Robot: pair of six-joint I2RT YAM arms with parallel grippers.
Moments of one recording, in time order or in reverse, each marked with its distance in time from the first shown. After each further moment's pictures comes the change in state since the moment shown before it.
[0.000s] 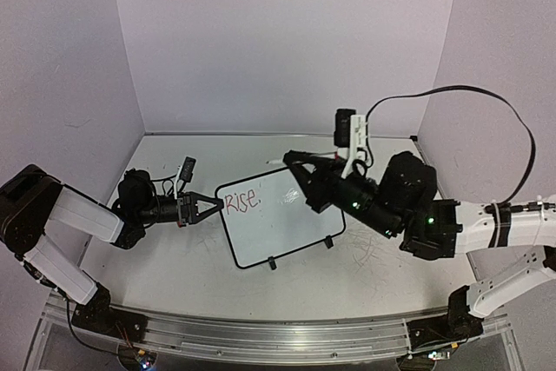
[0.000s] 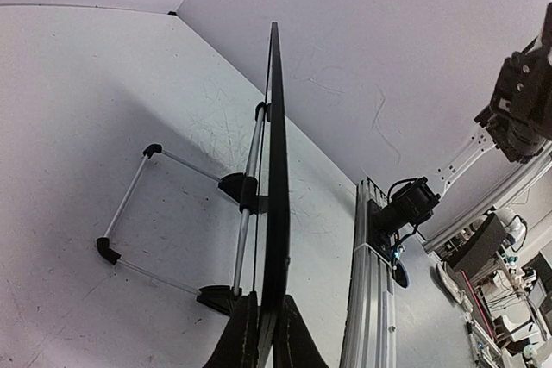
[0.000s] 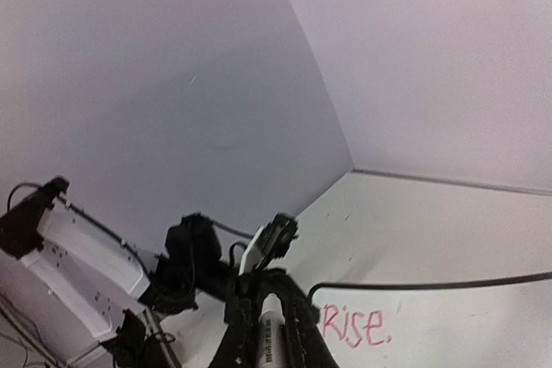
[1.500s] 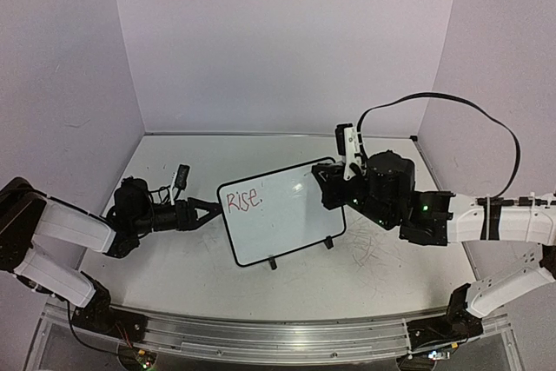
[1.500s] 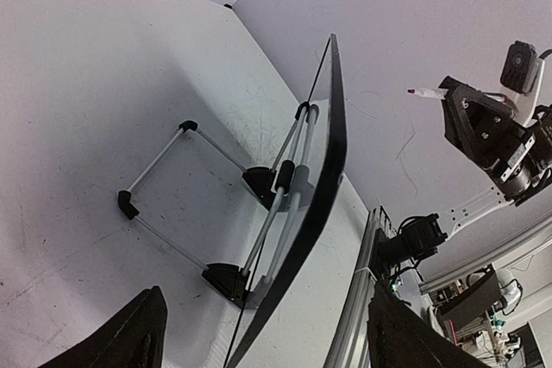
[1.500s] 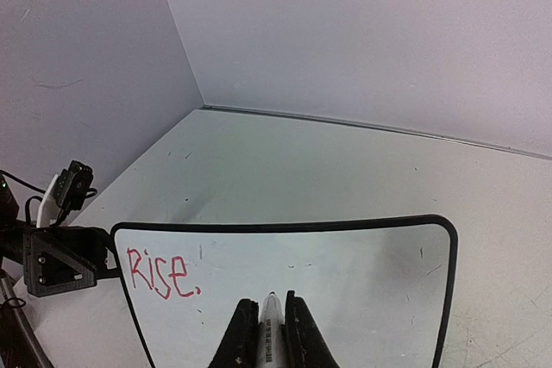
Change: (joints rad) left arm -0.042 -0.126 -0.077 -0.115 -0.186 -0.139; right arm -0.174 0.034 -0.037 -0.260 0.092 -0.050
